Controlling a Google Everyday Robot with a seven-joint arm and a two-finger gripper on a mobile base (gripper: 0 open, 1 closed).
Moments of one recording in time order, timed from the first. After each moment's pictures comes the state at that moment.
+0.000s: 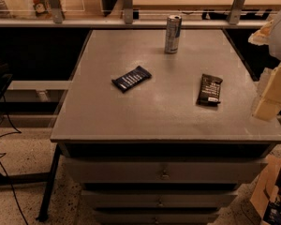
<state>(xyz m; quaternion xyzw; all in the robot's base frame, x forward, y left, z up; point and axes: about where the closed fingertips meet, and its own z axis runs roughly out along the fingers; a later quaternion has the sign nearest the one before) 0.438 -0.216 0.980 -0.60 0.78 -0.04 0.17</state>
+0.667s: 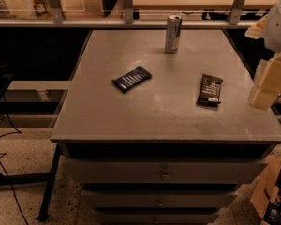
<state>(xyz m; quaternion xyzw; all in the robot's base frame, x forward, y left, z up) 0.462 -0.224 0.981 -0.61 0.77 -0.05 0.16</state>
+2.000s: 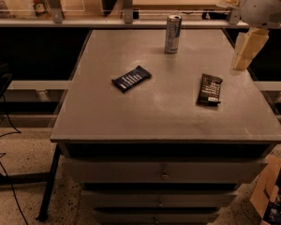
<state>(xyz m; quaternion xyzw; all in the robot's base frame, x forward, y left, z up) 0.587 -0.211 0.986 -0.72 0.64 -0.08 0.26</state>
